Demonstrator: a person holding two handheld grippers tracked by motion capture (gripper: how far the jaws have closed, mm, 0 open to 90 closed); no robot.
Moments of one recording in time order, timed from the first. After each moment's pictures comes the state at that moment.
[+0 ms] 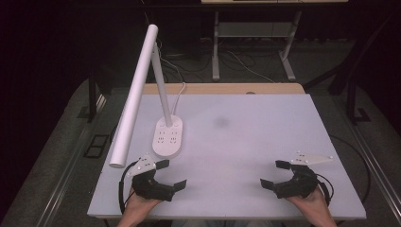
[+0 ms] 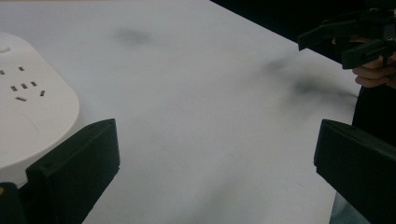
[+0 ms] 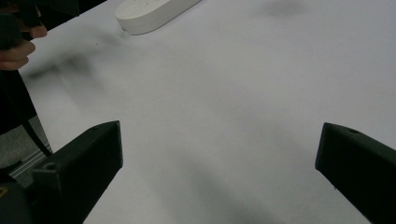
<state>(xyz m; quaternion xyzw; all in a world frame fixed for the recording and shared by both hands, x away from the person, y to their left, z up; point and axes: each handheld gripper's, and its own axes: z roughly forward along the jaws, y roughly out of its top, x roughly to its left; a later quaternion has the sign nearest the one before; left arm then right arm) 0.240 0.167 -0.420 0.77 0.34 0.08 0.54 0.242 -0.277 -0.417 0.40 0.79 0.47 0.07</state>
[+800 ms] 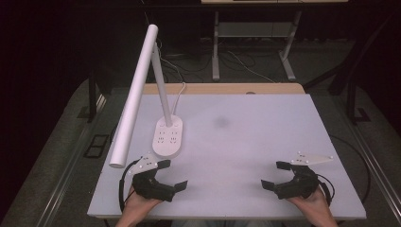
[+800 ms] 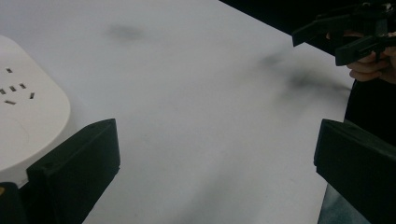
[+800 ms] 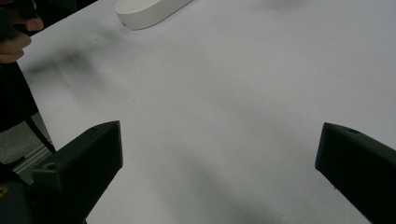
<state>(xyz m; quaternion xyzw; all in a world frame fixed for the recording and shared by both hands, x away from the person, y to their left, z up) 0.240 0.164 -0.411 0.78 0.33 0.07 0.53 0.241 -0.280 -0.417 0.40 0.79 0.46 0.06</state>
